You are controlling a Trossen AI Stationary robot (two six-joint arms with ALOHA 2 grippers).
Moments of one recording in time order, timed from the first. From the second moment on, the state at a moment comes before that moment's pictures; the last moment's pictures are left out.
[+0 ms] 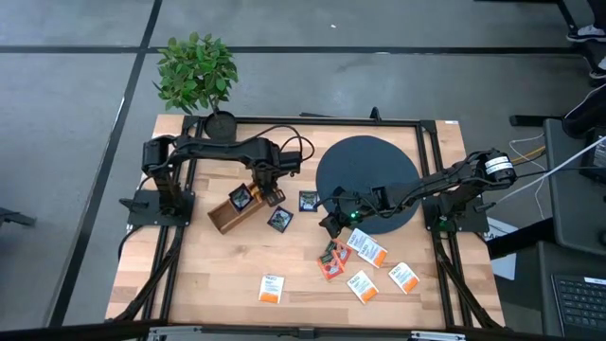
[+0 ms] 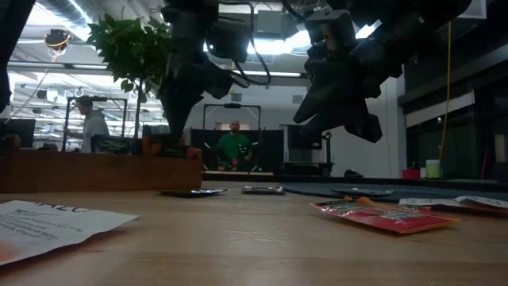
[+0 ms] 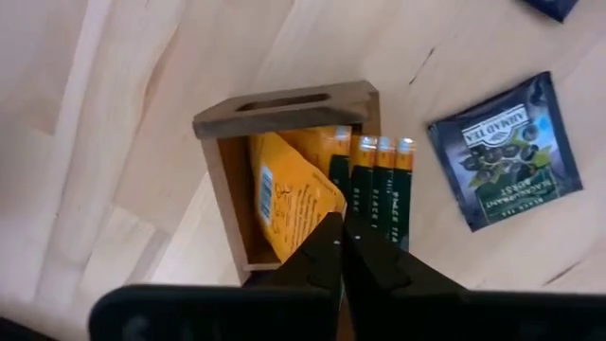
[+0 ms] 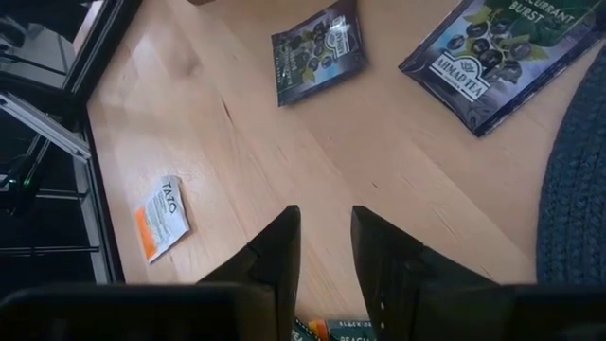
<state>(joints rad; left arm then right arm) 0.19 1.79 1.39 -1.17 -0.03 -0.38 0.15 1.57 0.80 0.06 0.01 0.96</state>
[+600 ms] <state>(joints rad) 0.19 1.81 1.39 -1.17 -0.09 -0.36 0.15 1.57 0.80 0.08 0.01 0.96</state>
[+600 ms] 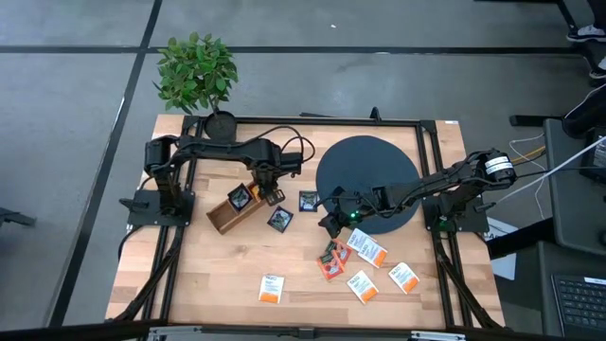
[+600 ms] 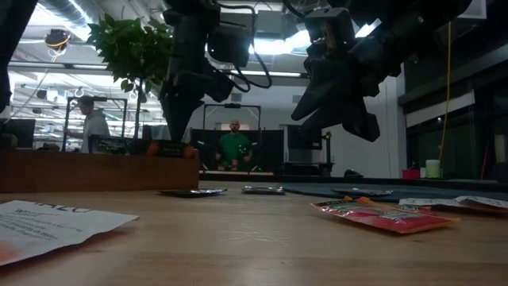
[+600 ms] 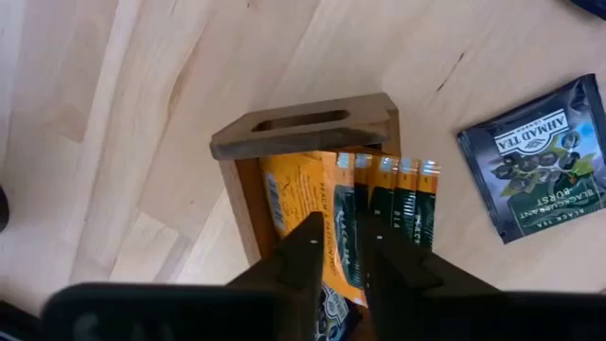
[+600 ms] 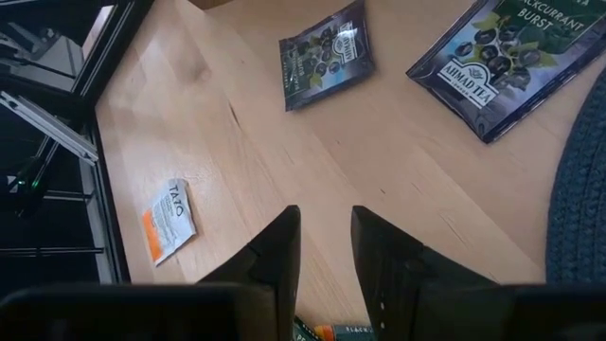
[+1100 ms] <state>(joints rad) 0.13 1.60 1.39 -1.00 -0.11 -0.33 0.15 1.57 0.80 0.09 0.01 0.94</state>
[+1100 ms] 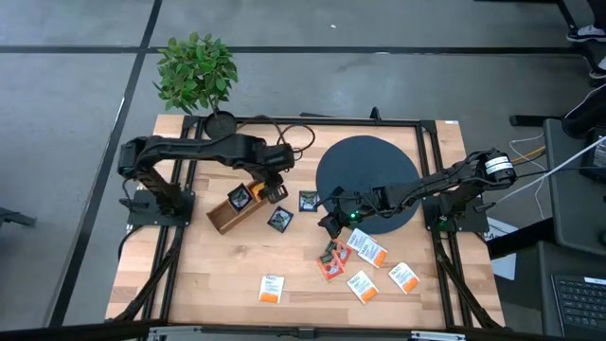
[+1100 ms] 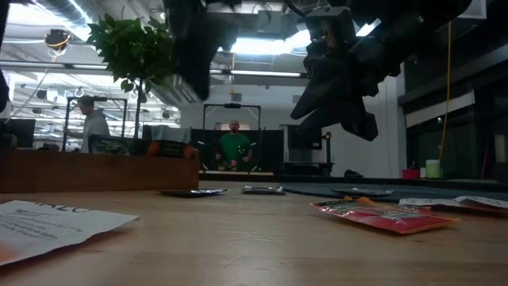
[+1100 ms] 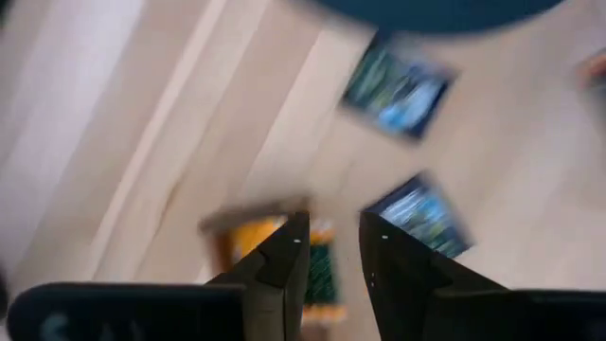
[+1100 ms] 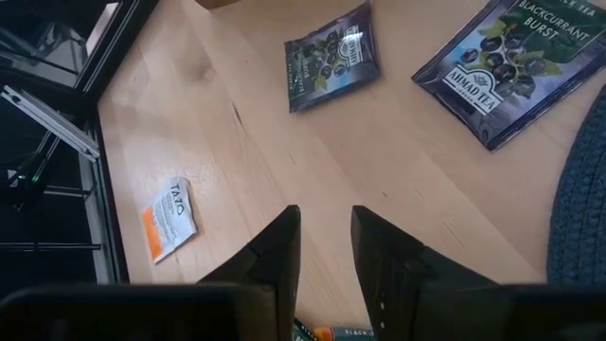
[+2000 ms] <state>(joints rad) -0.39 1.26 0.83 -0.28 0.13 -0.63 0.35 1.57 1.09 -0.12 0.11 0.85</state>
